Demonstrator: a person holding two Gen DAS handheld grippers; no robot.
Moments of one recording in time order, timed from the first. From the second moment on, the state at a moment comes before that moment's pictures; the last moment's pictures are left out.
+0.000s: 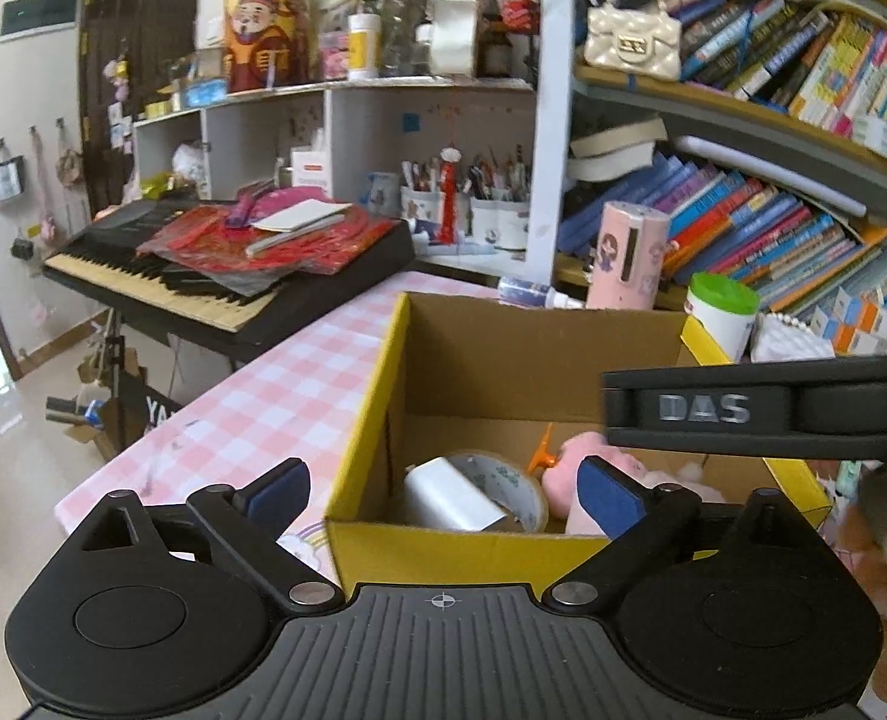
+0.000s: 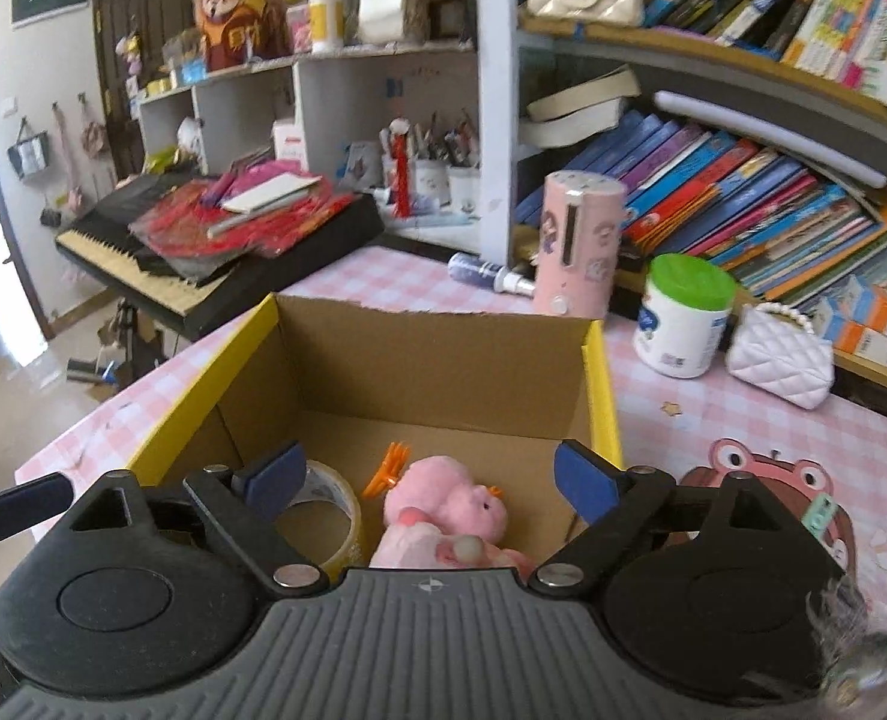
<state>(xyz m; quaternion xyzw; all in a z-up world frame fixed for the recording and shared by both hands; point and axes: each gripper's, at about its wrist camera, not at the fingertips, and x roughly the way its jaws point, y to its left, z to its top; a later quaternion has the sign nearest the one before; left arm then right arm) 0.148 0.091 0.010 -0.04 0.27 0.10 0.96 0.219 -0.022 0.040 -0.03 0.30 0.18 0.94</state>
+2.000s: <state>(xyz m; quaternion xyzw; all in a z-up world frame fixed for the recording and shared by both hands) -0.006 0.076 -0.028 0.04 0.35 0.10 0.93 -0.012 -0.041 -0.017 -0.09 0.34 -0.10 0.93</state>
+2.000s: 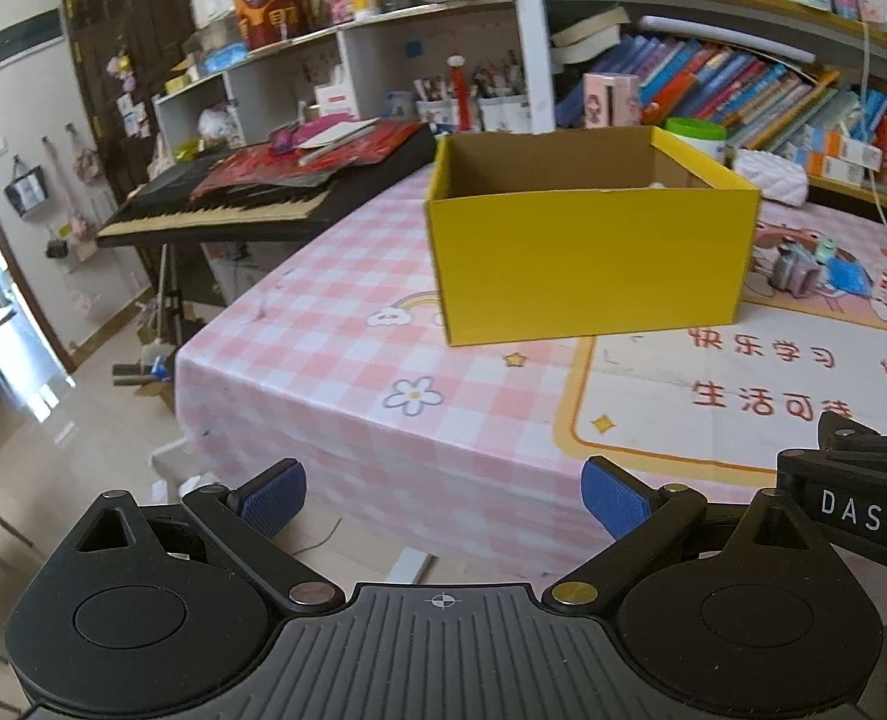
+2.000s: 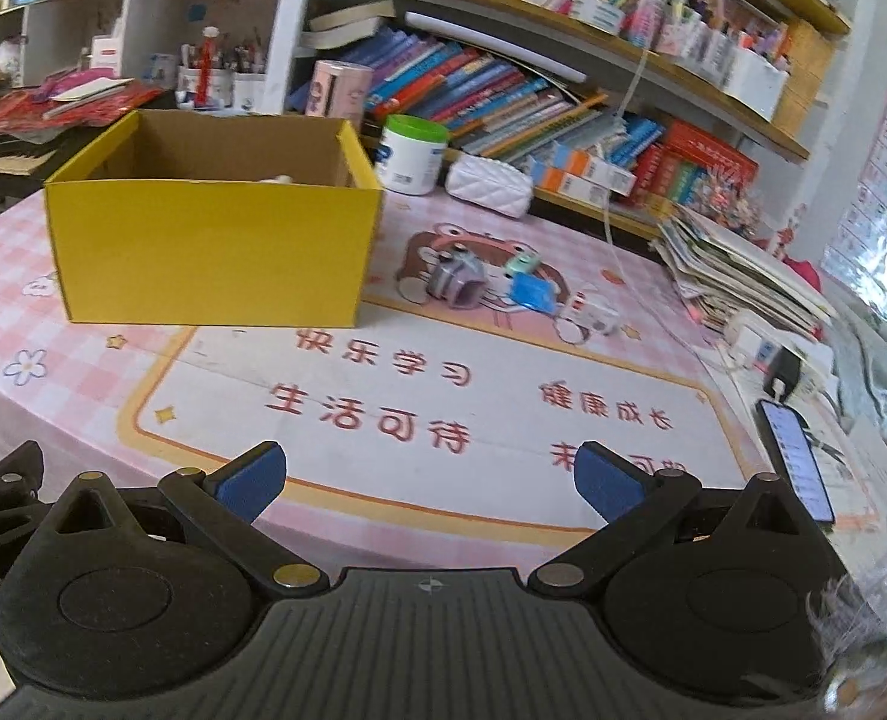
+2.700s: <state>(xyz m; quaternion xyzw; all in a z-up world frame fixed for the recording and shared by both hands) 0.028 0.016 -0.030 0.08 0.35 0.03 0.93 0.004 -0.104 -0.019 -0.06 0.35 -0.17 0.92</state>
